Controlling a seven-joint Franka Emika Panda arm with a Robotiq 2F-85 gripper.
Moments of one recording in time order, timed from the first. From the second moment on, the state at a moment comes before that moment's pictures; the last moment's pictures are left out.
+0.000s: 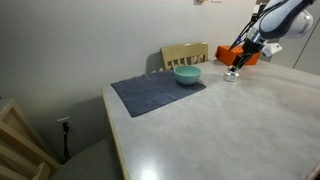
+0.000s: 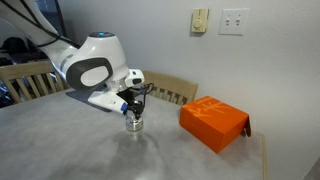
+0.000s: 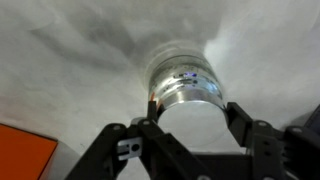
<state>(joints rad) -0.22 0.56 0.12 -2.04 0.05 2.90 -0.33</state>
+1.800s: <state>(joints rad) -0.19 0.59 0.11 -1.93 0.04 2.77 -0.33</state>
